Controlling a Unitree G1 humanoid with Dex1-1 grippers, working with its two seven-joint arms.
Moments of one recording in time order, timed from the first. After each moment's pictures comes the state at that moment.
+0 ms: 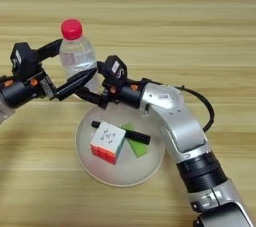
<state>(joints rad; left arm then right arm) -0.22 0.32 -0.10 -0.38 -0.48 0.31 -0.69 -0.35 -0.27 0.24 -0.10 0.29 0.21 0.79</state>
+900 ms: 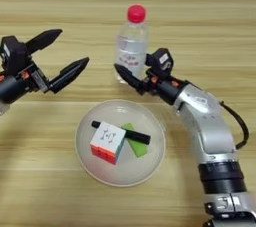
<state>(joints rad) -0.22 0.30 -0.03 -0.36 -0.48 0.30 -0.65 -0.27 -0.31 -0.07 0.04 0.30 0.13 0.69</state>
